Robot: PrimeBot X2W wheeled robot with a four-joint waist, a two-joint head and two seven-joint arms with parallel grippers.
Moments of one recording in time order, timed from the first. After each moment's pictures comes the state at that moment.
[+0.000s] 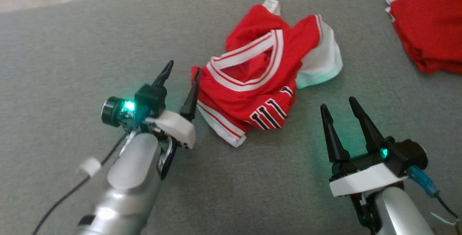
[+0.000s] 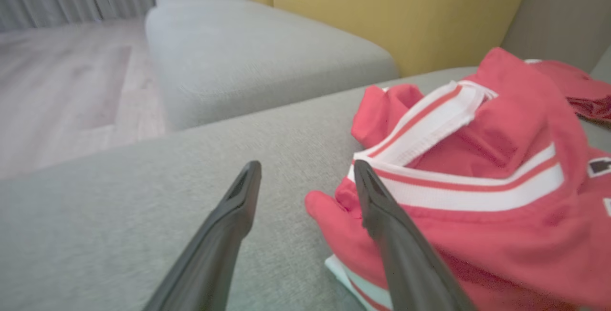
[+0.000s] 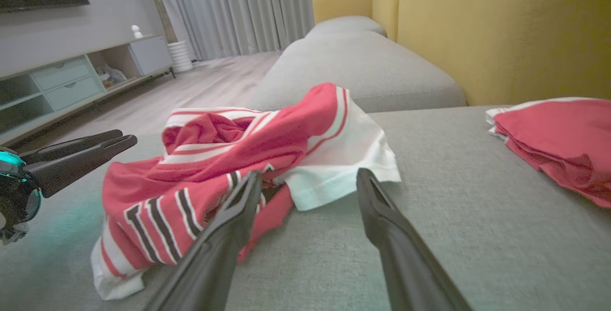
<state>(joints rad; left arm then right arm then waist) -0.59 0.04 -0.43 0.71 -0.21 -0.05 -0.22 -0.08 -0.09 0.20 0.18 0.18 0.13 -0.26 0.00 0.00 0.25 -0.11</state>
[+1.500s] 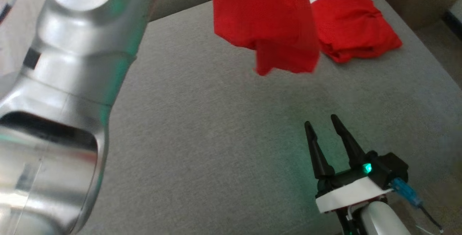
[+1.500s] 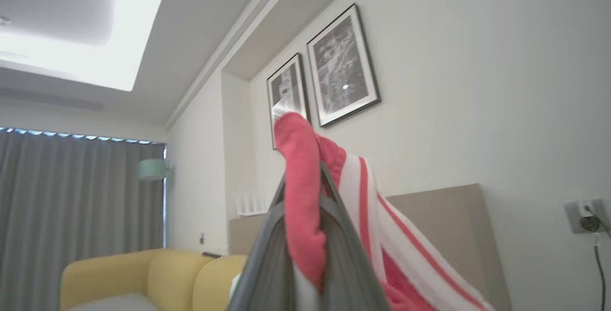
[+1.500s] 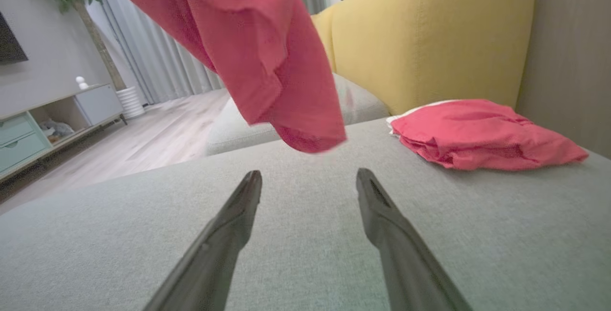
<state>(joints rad) -1.42 0.03 -0.55 0.71 -0.47 0.02 -0.26 -0.05 -0.06 0.26 0.21 0.22 0.13 -0.26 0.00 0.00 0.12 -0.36</state>
